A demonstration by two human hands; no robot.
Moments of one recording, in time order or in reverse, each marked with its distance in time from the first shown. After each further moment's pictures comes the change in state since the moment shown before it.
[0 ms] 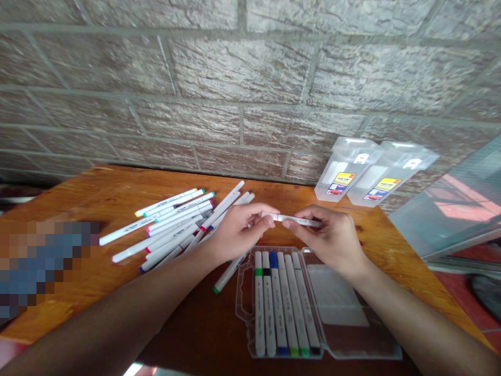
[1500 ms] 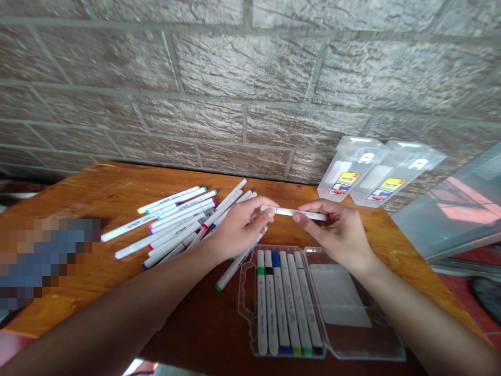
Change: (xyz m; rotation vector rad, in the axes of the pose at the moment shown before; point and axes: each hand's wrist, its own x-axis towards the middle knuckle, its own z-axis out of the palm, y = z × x) left_hand 0.001 -0.003 0.002 -0.074 0.025 -0.039; right_hand 0.006 0.003 -0.001 0.214 0.068 0.087
